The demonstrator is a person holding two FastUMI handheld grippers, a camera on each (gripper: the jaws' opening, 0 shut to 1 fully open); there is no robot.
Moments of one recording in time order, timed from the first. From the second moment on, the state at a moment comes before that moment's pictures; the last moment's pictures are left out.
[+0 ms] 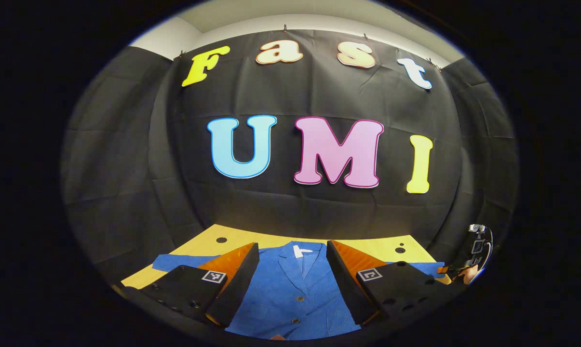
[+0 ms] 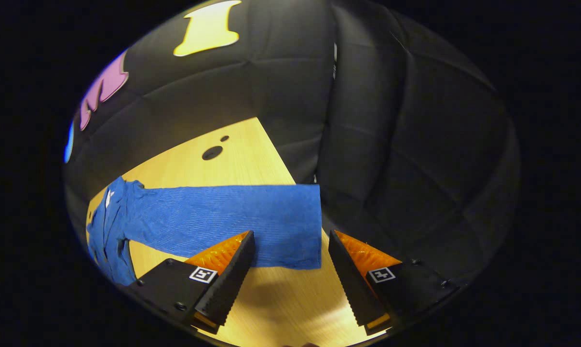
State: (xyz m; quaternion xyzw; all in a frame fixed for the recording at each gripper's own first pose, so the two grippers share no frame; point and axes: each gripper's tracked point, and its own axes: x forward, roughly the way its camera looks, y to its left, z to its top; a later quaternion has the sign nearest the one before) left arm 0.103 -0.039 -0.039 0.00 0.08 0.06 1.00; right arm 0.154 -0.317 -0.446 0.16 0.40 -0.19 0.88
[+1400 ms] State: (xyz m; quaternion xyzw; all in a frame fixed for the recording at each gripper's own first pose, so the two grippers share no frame) left arm 0.092 -0.010 -0.044 -0.05 0.06 0.02 1.00; right arm 0.190 -0.281 -0.342 0.11 0.33 -0.19 0.92
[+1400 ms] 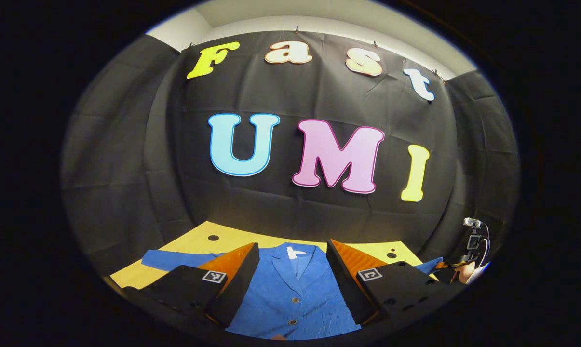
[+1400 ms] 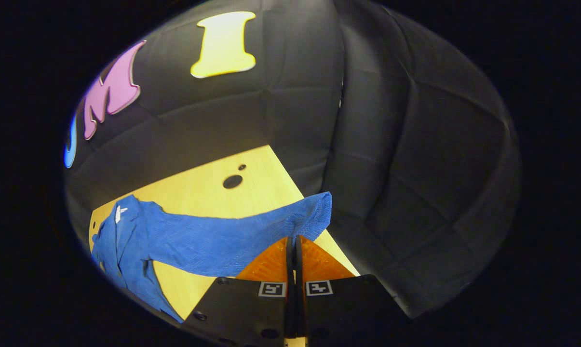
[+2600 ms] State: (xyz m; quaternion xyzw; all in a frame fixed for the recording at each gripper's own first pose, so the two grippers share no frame) left arm -0.024 0.323 -0.115 -0.06 0.10 0.20 0.97; right arm 0.328 0.295 -0.283 0.08 0.33 0.09 0.94
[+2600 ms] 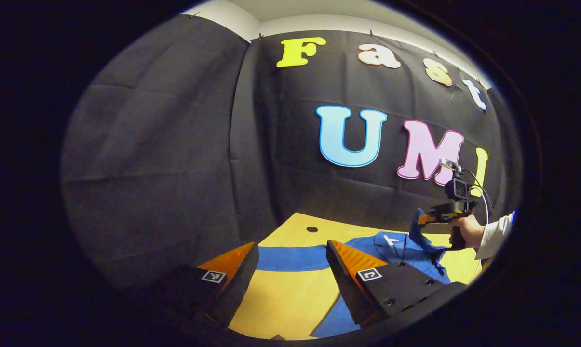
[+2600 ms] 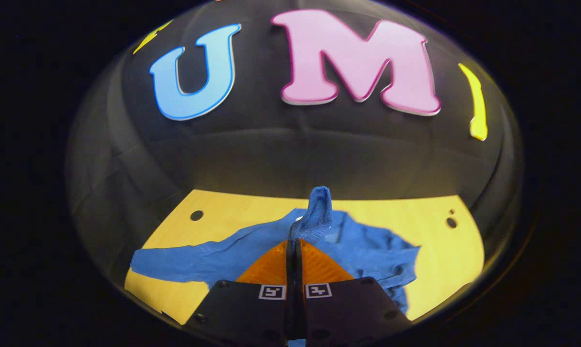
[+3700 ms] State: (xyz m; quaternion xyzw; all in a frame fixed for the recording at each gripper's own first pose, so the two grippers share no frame) left arm 0.051 0.386 -0.184 -0.03 0.14 0.19 0.97; right arm 0.293 0.317 -0.198 0.02 0.22 0.21 0.95
